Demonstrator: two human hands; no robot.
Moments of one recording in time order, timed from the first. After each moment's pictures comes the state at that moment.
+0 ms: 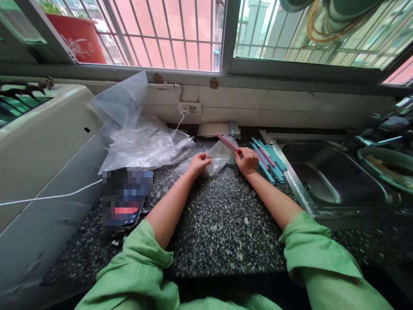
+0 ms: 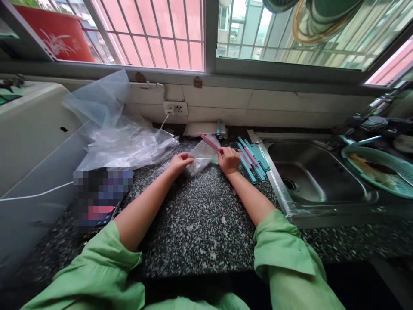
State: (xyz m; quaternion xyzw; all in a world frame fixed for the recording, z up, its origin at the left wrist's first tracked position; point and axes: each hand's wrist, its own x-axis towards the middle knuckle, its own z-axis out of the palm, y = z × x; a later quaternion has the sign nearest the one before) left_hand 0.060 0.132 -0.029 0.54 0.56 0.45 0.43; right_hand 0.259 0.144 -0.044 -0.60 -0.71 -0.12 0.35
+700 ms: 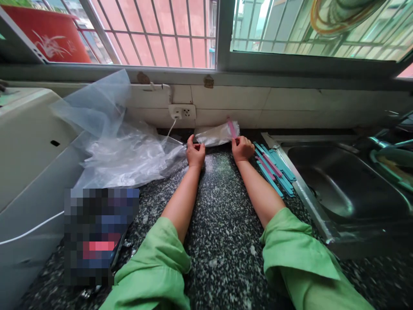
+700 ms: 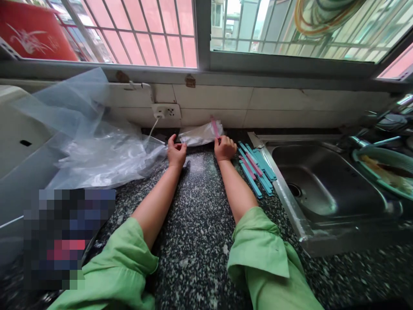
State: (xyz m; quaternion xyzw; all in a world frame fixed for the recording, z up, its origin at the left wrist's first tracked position) left_hand 0.073 0.227 -0.052 0.49 0.59 0.61 0.20; right_hand 0.241 0.236 -0.040 -0.72 -0.59 -0.09 0.36
